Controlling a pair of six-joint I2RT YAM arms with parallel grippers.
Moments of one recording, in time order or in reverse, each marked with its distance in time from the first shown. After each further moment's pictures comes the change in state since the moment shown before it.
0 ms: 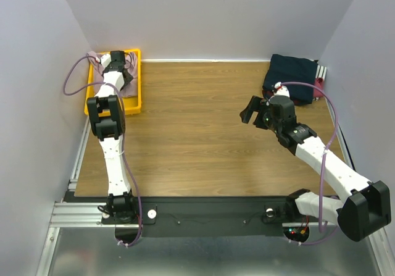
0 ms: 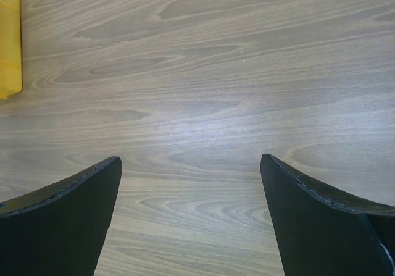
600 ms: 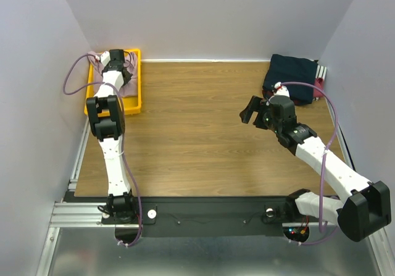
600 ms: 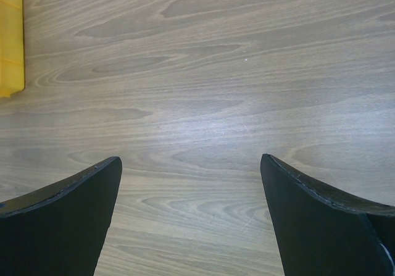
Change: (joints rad) left arm 0.000 -0.005 -0.007 0.024 0.037 -0.006; right arm 0.000 -0.002 0.000 0.000 -0.008 0.000
